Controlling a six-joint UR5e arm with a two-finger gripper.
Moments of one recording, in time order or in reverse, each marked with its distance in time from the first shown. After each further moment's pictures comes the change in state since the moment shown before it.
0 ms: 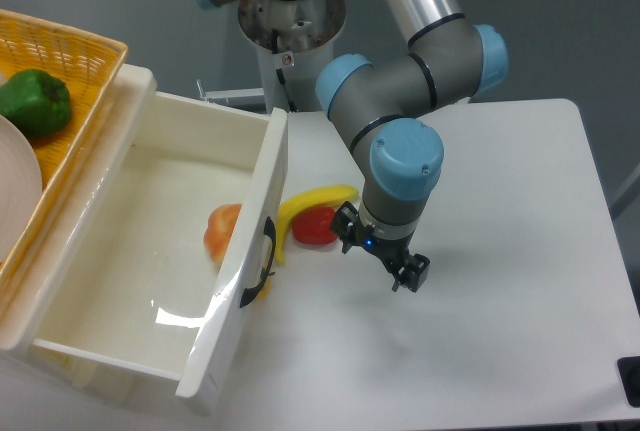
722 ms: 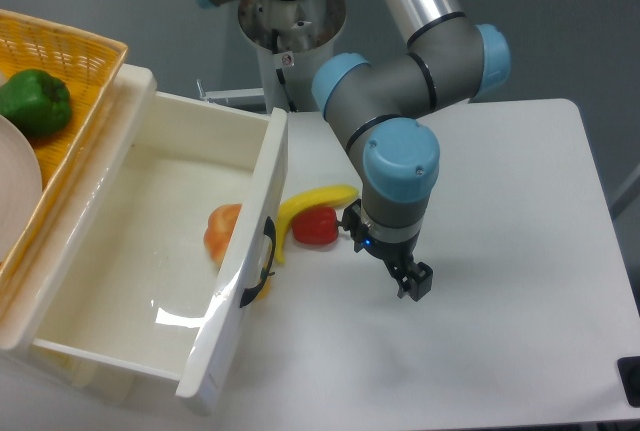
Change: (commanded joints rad) arm -0.012 0.005 0.021 -0.040 0.173 0.328
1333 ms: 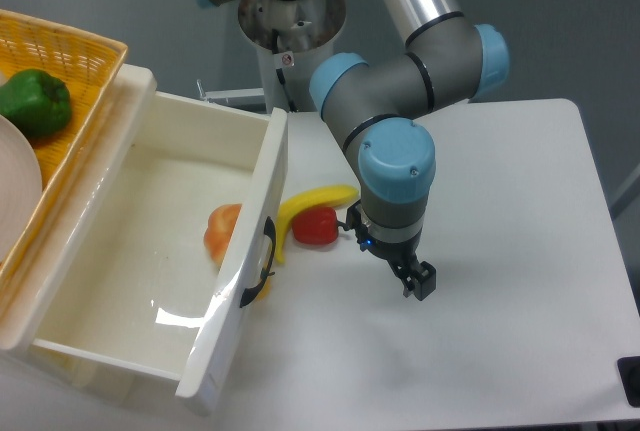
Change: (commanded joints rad) arm -0.028 -0.015 0.046 -0.012 0.100 0.005
